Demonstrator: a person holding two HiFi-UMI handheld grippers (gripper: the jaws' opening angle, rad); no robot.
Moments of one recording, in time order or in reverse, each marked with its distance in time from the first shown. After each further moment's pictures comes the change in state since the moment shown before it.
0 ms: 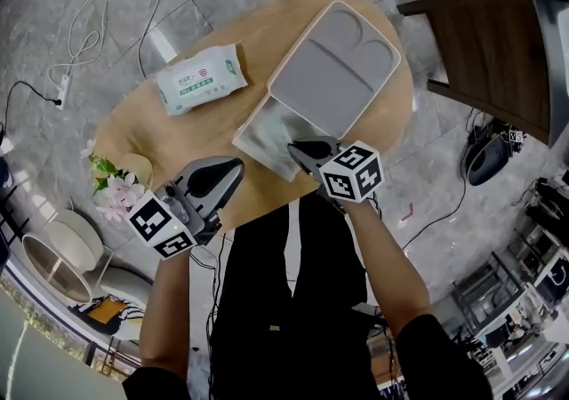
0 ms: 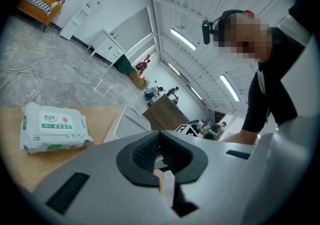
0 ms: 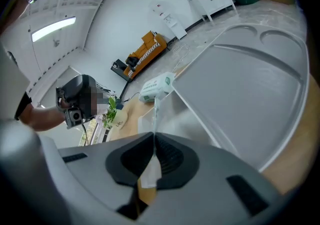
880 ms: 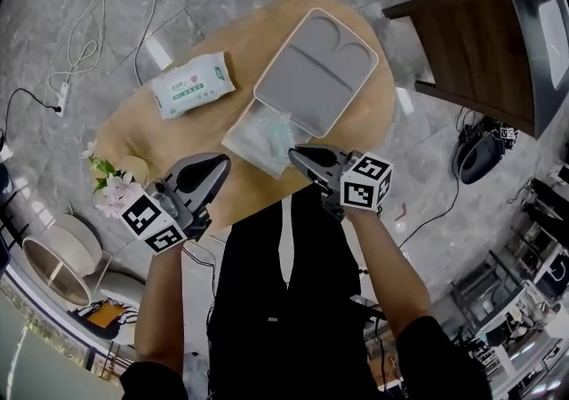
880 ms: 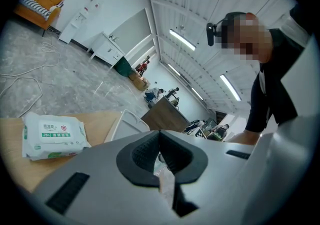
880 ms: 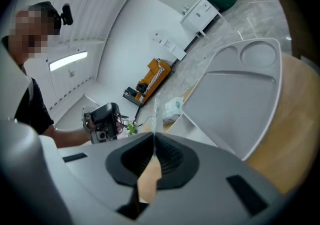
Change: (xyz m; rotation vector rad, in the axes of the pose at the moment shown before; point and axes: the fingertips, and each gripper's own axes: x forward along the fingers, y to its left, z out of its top) left arm 0.003 -0.016 0.022 0.016 -0.012 0.016; right arm -0.072 0.025 0.028 0.108 -0.297 0.177
